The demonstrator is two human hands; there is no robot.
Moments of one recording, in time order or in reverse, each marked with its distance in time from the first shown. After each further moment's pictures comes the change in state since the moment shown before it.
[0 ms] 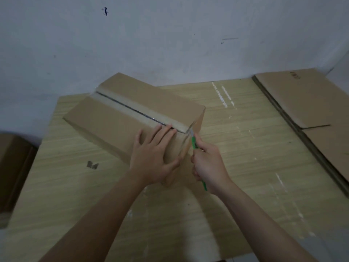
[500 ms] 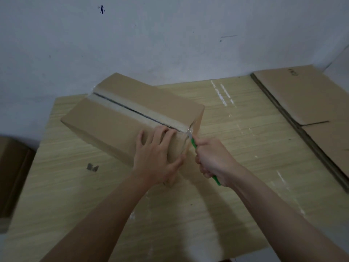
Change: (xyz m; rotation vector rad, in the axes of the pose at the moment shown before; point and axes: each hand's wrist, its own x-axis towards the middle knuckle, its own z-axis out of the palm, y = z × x) left_hand 0.005 0.006 -0.005 -0.025 0.002 -0.024; right_hand -0.004 -0.032 -0.013 -0.099 -0.113 0.146
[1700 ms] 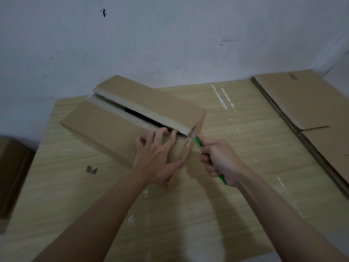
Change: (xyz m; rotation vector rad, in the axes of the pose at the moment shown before) left_hand 0.013 0.002 -0.015 0.180 -0.290 -0.060; right_hand 0.008 0.000 -0.018 0.236 -0.052 0.025
